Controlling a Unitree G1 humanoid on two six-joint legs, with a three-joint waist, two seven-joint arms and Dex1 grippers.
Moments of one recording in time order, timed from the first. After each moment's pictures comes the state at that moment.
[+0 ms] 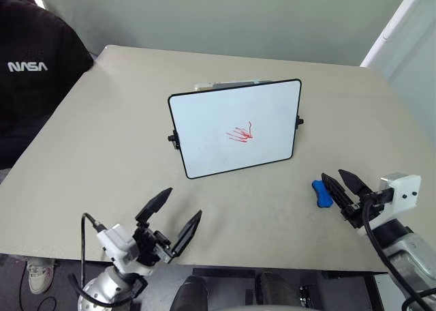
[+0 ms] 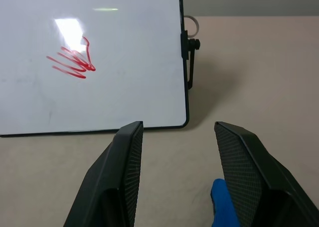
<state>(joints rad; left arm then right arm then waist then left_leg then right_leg) 0.51 0.29 0.08 -0.43 -0.52 -0.33 -0.76 0.35 -0.44 -0.37 -0.86 0.73 0.56 0.24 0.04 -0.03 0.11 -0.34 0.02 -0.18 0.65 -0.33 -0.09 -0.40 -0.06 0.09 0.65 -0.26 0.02</state>
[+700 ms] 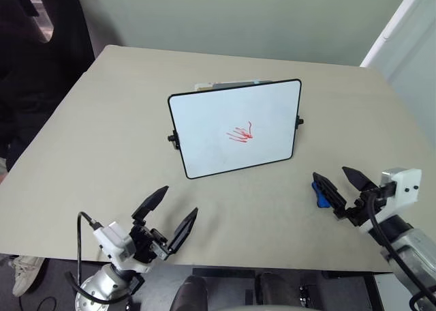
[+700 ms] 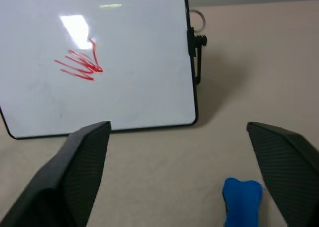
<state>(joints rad) 0.49 0.30 0.11 -0.40 -0.54 -0.33 -0.76 0.30 -0.53 -0.41 -0.85 0.89 0.71 0.13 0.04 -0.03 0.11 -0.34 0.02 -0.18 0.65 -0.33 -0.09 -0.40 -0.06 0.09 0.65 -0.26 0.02</state>
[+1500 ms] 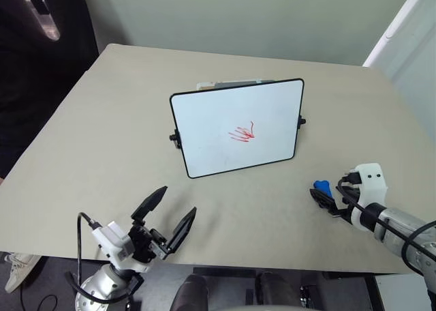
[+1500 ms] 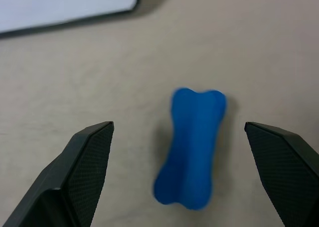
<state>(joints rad) 0.49 0.30 0.11 -0.40 -0.55 -0.33 -0.76 0.07 -0.68 -0.32 -0.58 0.94 1.09 0.01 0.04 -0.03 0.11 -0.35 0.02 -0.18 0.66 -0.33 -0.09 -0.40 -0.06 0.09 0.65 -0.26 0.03</state>
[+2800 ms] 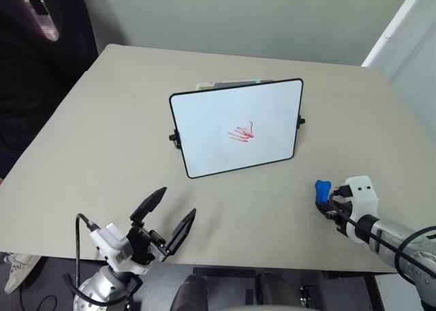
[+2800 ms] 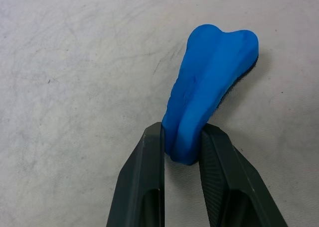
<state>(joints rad) 0.51 0.30 0.11 -0.41 -0.56 -0.33 -0.77 0.13 -0.63 -0.29 -0.63 0.84 1.13 0.06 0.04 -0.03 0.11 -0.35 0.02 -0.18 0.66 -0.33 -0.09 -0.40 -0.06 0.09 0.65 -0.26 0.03</state>
